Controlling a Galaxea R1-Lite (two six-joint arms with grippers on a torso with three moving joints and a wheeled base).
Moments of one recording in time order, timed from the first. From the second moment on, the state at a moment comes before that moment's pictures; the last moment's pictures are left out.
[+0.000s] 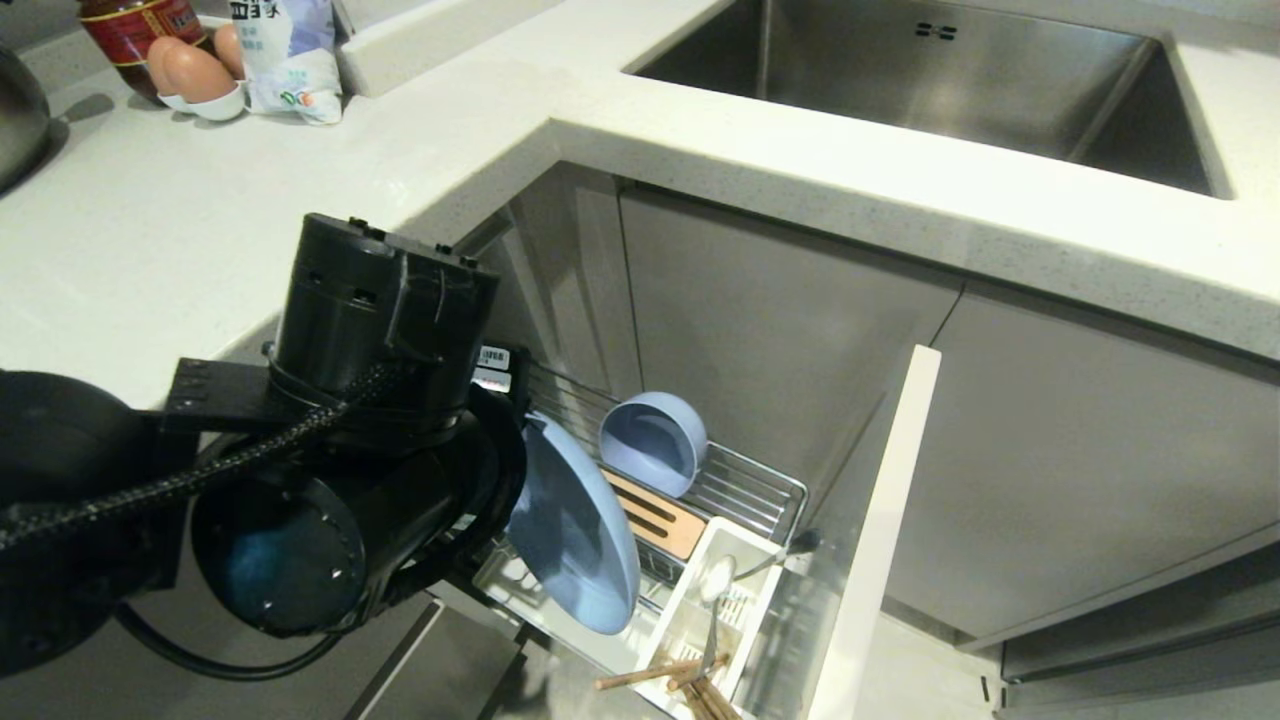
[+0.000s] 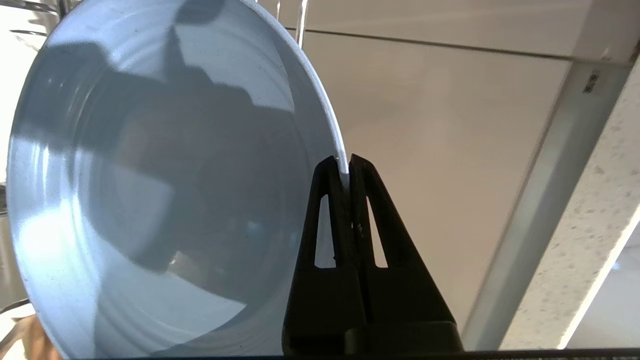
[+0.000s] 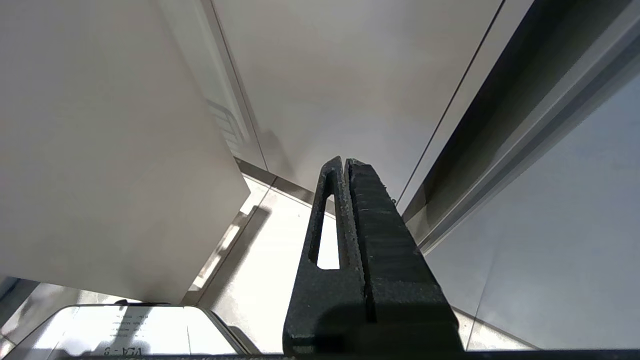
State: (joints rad) left arm -0.90 1.52 -1.04 0.01 0.80 -1.70; right arm 0.00 0.00 0.00 0.00 0.00 0.00
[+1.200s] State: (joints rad) left arm -0.85 1.48 -0.94 -0.17 0.76 -1.69; right arm 0.00 0.00 0.00 0.00 0.00 0.00
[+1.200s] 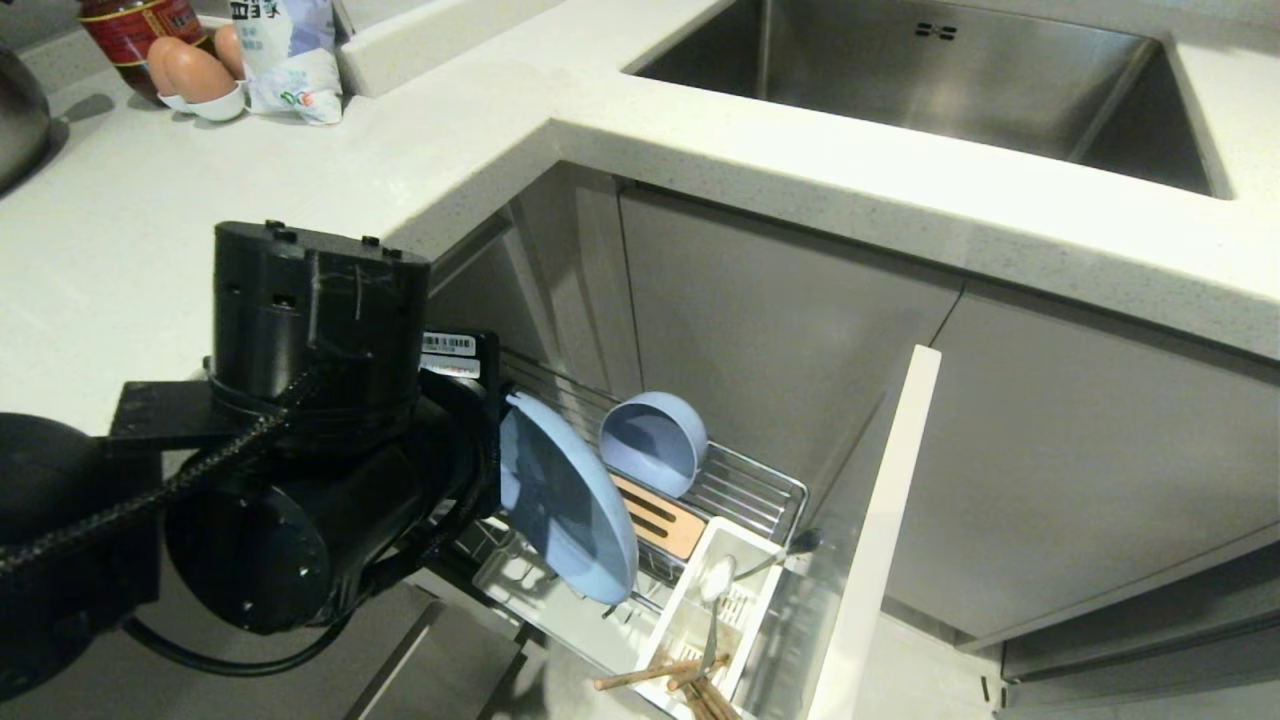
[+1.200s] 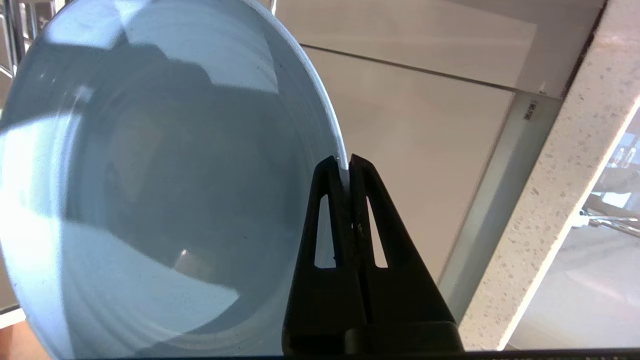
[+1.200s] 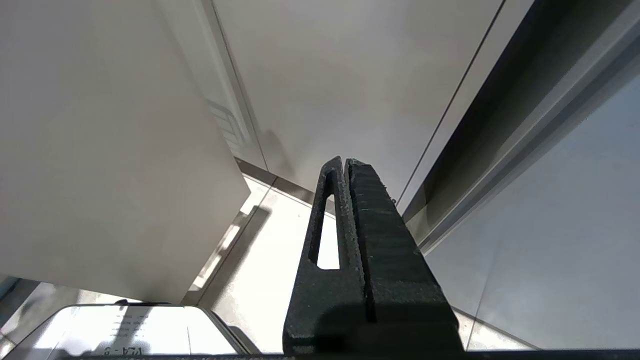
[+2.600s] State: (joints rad) left arm -0.80 1.46 -0.84 -0.33 0.70 -1.69; right arm 0.00 0.00 0.00 0.00 0.00 0.00
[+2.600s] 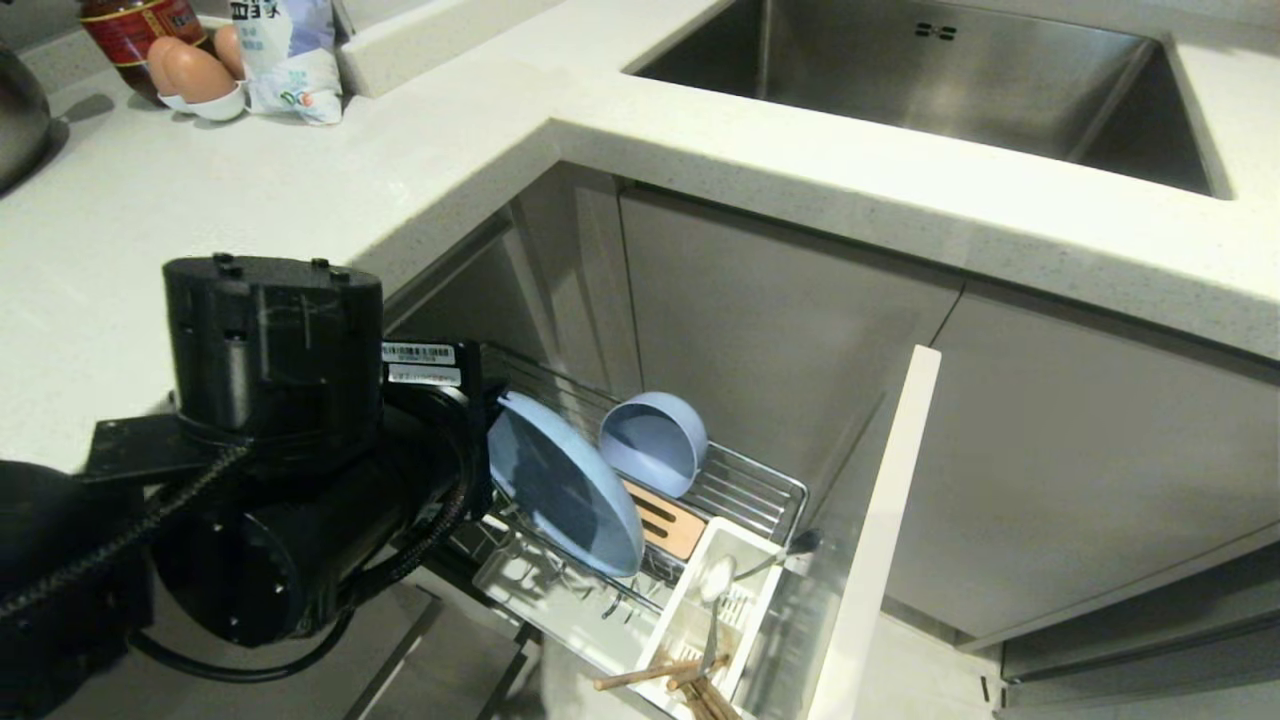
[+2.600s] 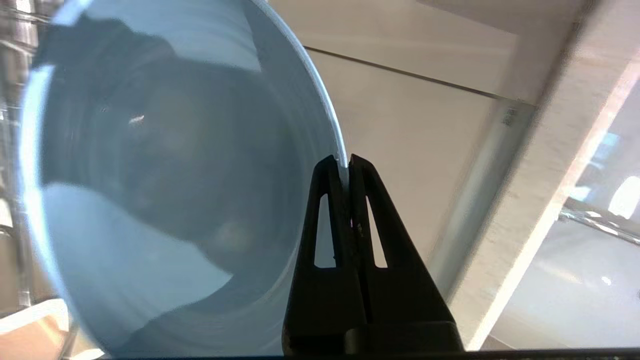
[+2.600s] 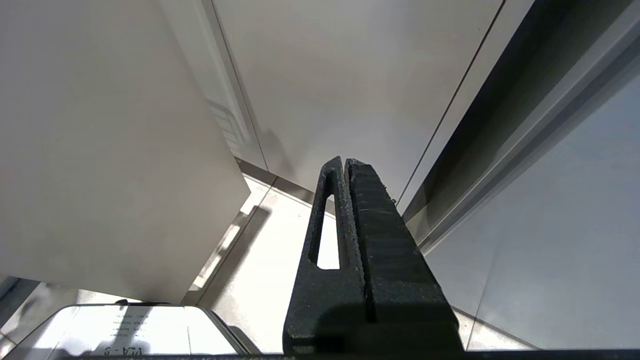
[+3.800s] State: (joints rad) left arm -0.78 1.57 -0.83 -0.23 0.68 -1.70; right arm 0.00 0.00 0.00 0.00 0.00 0.00
